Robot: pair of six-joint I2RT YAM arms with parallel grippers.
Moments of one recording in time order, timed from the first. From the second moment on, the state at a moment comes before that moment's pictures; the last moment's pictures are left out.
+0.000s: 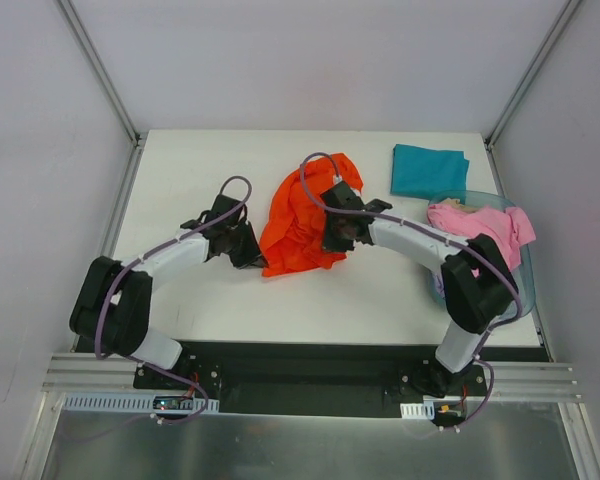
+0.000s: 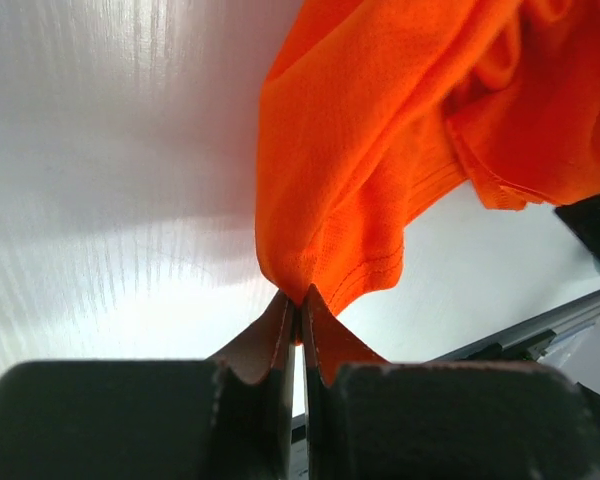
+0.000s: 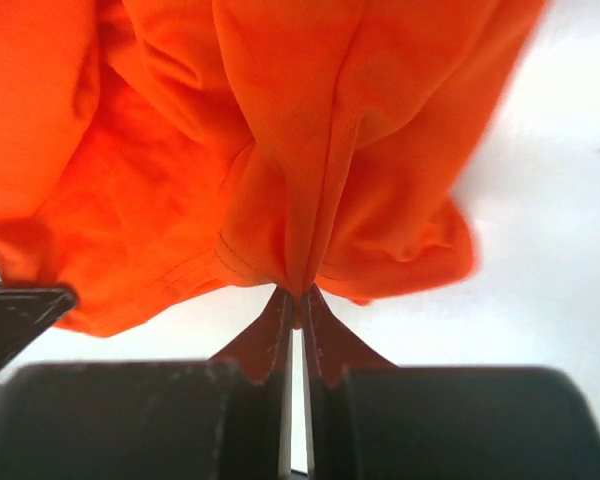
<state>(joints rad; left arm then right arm) -0.40 1.51 0.84 -0.39 0.32 -0.77 0.70 1.78 1.26 -0.56 0.03 0.76</state>
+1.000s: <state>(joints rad) -0.39 0.85 1.88 -0.57 0.01 -0.55 0.64 1.06 2.10 -0.65 0.07 0.33</state>
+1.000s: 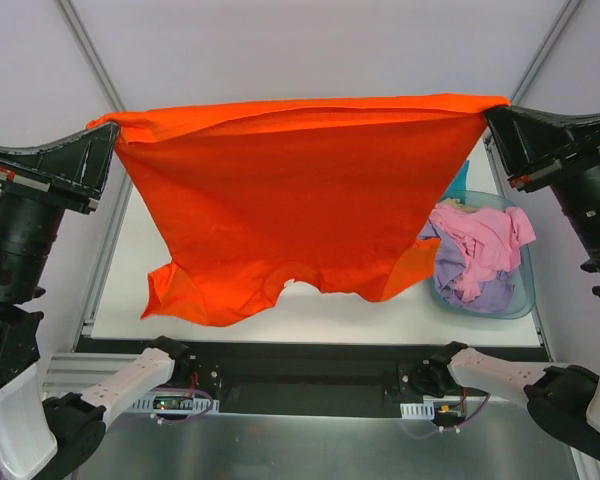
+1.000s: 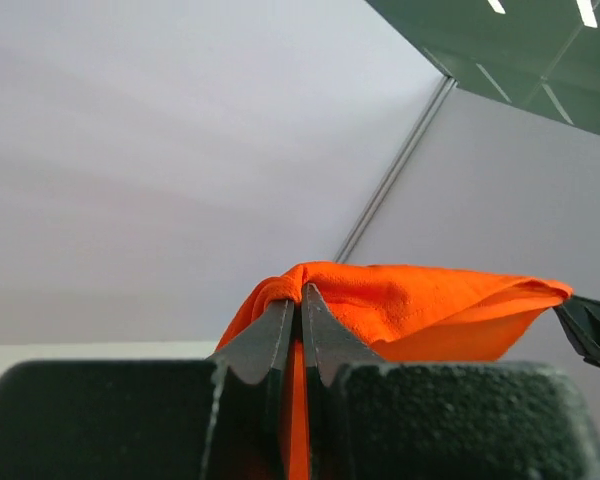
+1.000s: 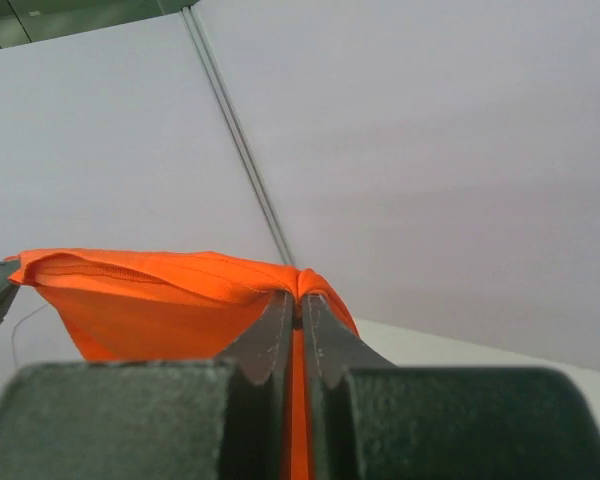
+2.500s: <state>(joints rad) -0.14 0.78 0.66 -0.47 0.04 -0.68 0.33 1.06 0.86 -0.27 -0.22 0.51</state>
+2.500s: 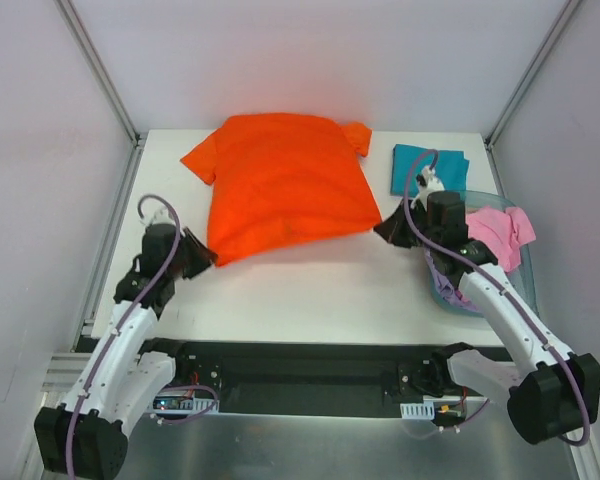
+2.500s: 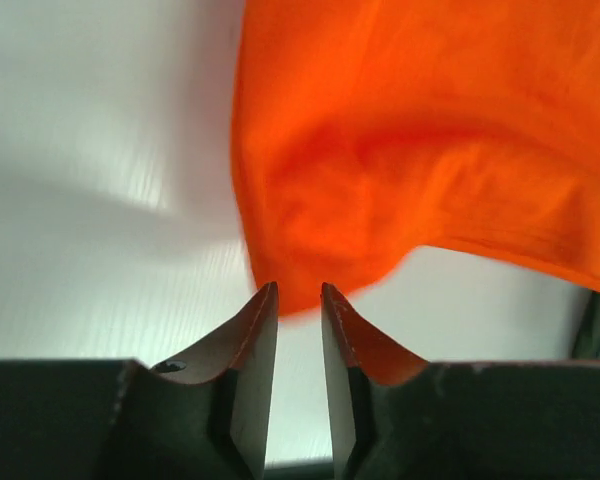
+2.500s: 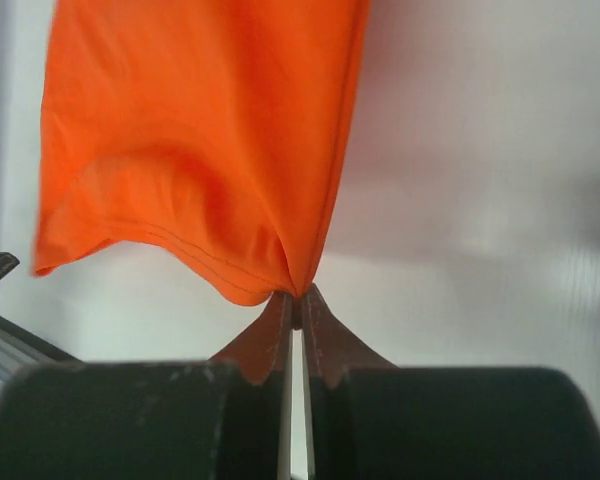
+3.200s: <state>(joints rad) -0.15 0.70 0.65 -0.60 0.30 -0.83 0.45 0.90 0.86 -0.74 0.01 0.51</state>
